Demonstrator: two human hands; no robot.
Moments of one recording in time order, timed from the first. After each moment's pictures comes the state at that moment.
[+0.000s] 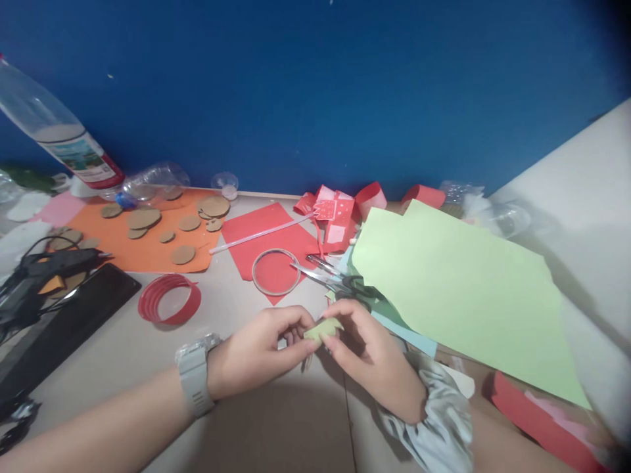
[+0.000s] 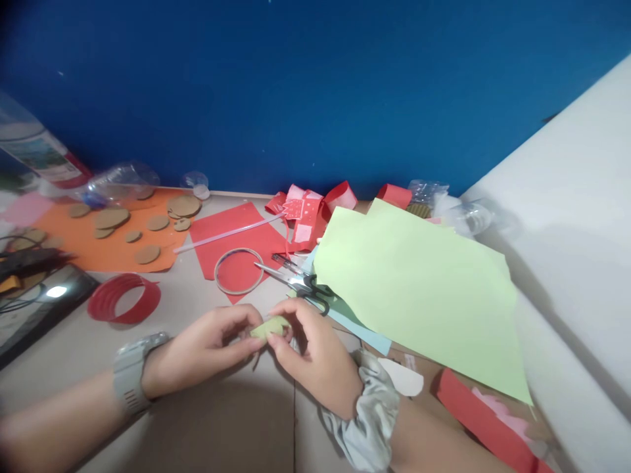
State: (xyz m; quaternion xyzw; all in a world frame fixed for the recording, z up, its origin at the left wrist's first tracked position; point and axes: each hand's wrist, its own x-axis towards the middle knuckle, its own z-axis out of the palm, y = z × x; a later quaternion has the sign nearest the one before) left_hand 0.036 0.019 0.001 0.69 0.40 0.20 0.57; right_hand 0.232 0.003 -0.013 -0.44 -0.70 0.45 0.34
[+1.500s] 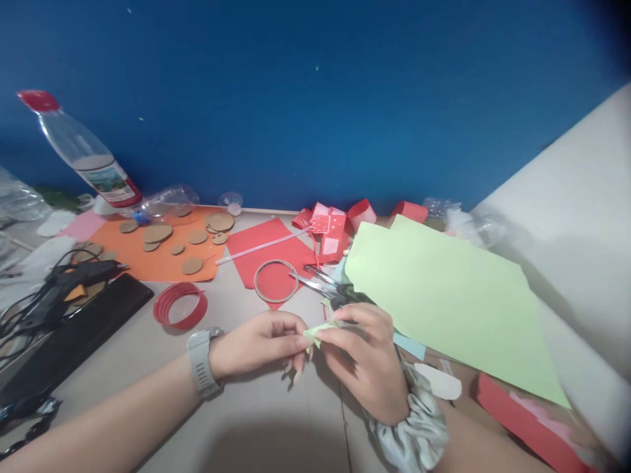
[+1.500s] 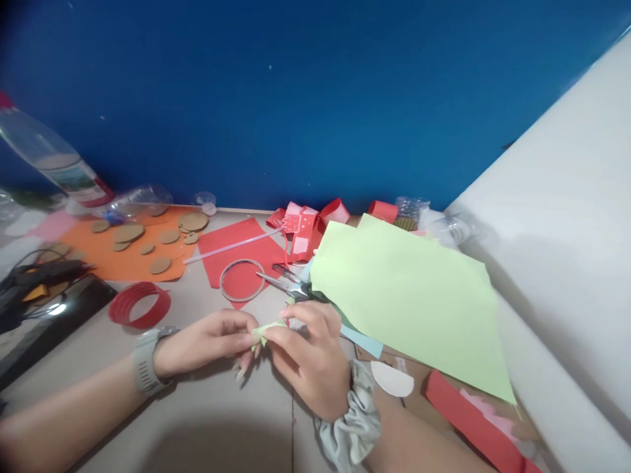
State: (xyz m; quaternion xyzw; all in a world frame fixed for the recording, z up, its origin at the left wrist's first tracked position) left_hand 0.028 0.025 -0.002 0.53 0.32 0.21 0.75; right_hand 0.233 -0.003 -0.011 -0.40 -0.82 0.05 0.39
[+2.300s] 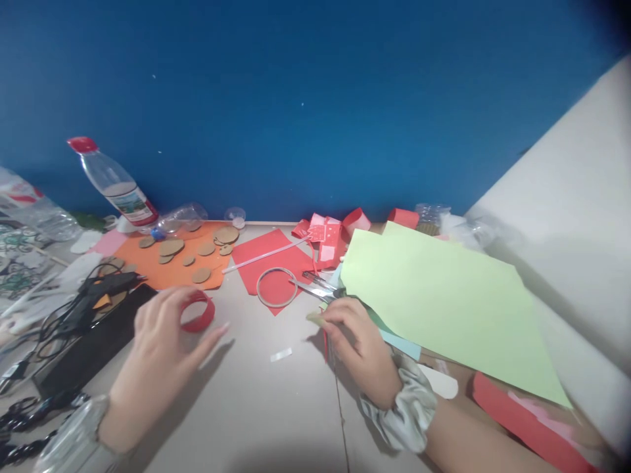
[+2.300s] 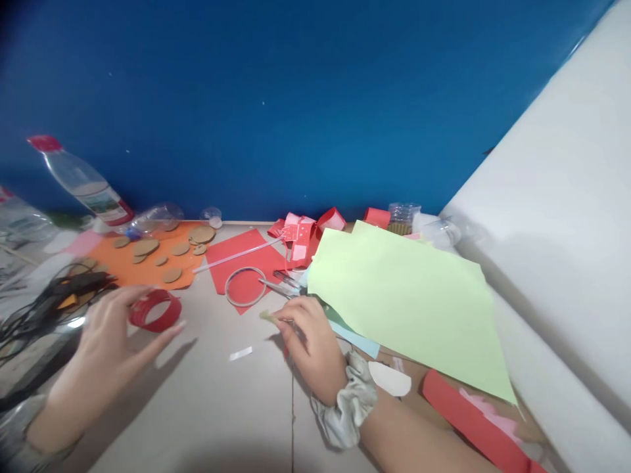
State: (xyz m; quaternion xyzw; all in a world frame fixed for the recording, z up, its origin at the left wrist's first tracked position) left_hand -0.043 -0.026 0.034 0.69 0.69 0.23 0.02; right_hand 0.234 0.005 -0.012 -0.41 -0.75 0.29 0.44
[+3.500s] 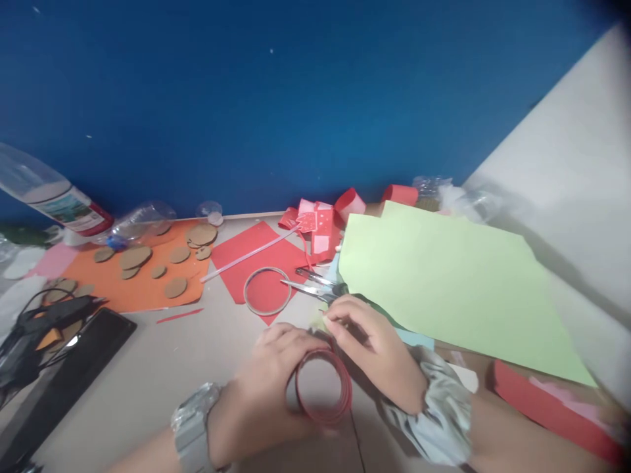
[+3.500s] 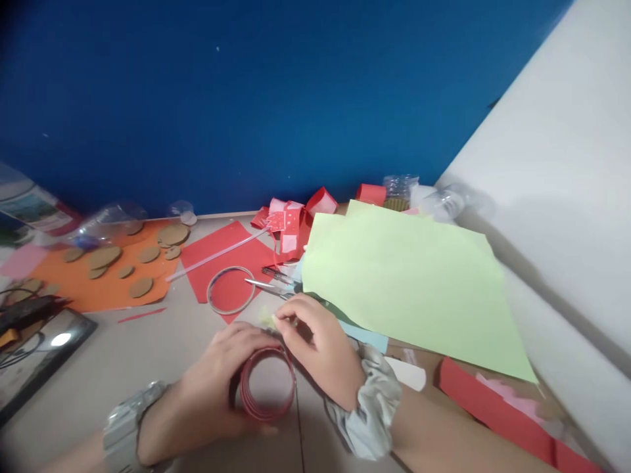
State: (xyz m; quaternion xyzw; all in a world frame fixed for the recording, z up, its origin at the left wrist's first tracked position) left_hand 0.045 0.007 -0.007 0.81 0.40 0.17 0.40; right_hand 0.240 0.016 -0.011 -0.46 -0.69 0.38 0.40
